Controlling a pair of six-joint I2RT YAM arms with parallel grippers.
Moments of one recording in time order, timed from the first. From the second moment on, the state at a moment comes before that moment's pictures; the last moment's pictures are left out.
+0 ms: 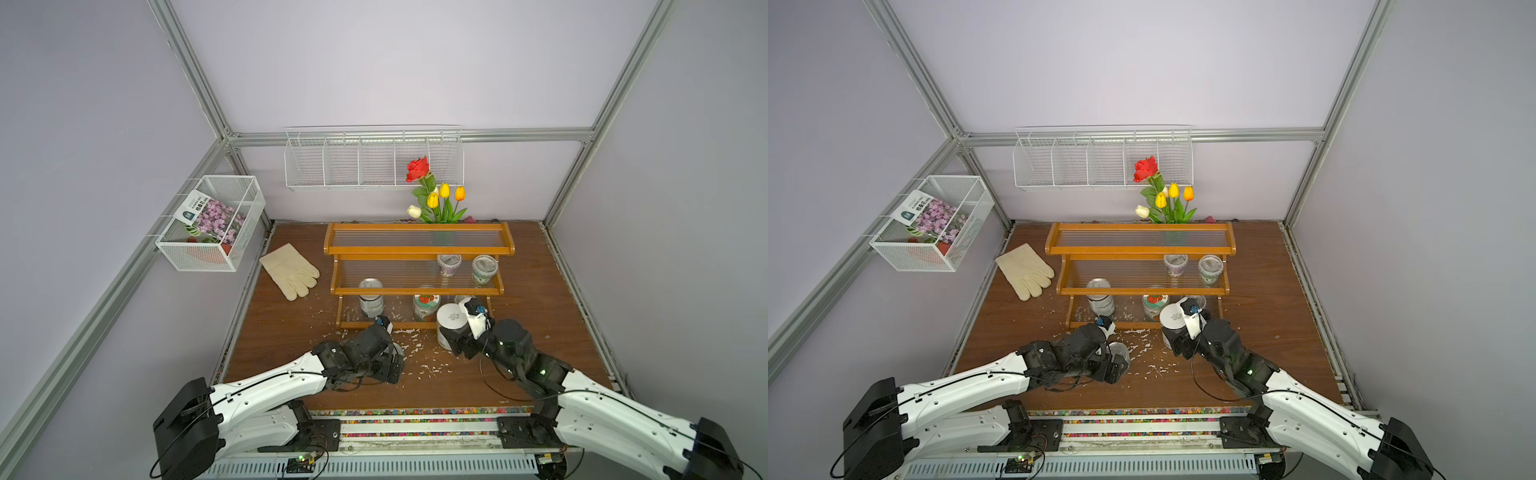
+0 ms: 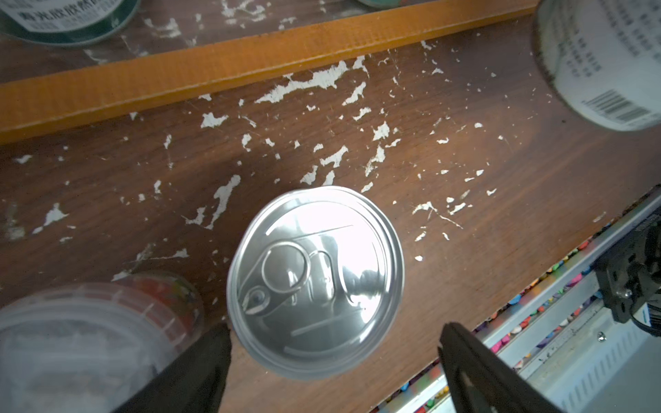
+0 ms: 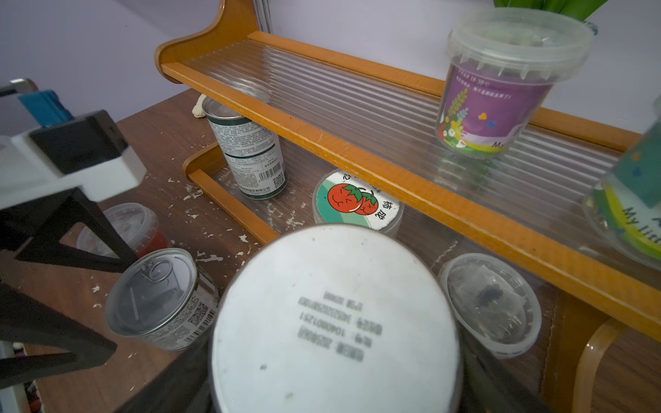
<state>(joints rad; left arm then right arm) -1.02 1.11 0.60 -0.50 0.00 -0.62 0.81 0.80 0.39 0.02 0.11 0.08</state>
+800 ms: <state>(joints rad) -1.02 1.24 0.64 -0.32 0.05 -0.61 0.80 0.96 0.22 0.32 -0.01 0.16</state>
